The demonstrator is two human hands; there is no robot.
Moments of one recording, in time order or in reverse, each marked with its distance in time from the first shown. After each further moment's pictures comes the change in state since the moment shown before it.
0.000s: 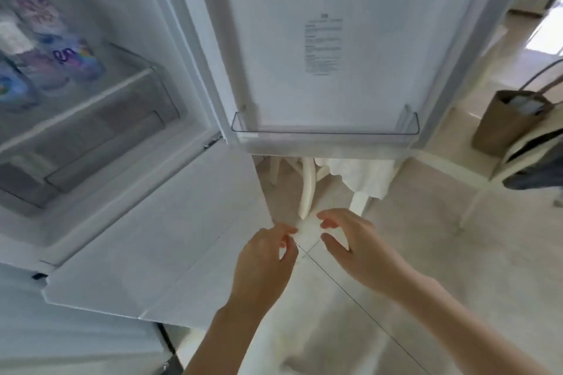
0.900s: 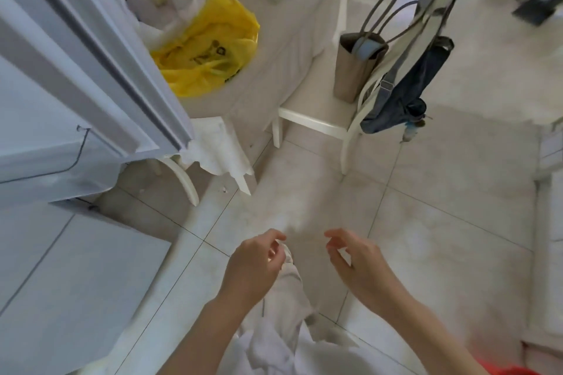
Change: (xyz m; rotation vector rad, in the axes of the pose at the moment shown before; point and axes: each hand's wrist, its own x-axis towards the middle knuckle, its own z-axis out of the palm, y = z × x) left_hand 0.047 0.270 0.311 -0.011 -0.512 0.073; right_hand -0.168 0.322 -0.206 0.086 0.059 0.574
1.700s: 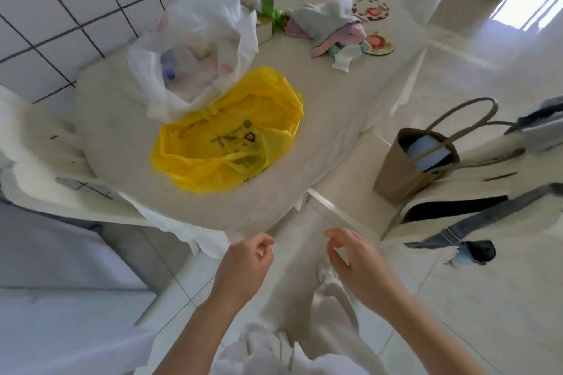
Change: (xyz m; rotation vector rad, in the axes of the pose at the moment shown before) left_hand 0.334 0.016 -0.109 -0.195 0.180 -0.272; right_hand 0.387 -0.052 -0.121 -0.176 -0.141 -0.255
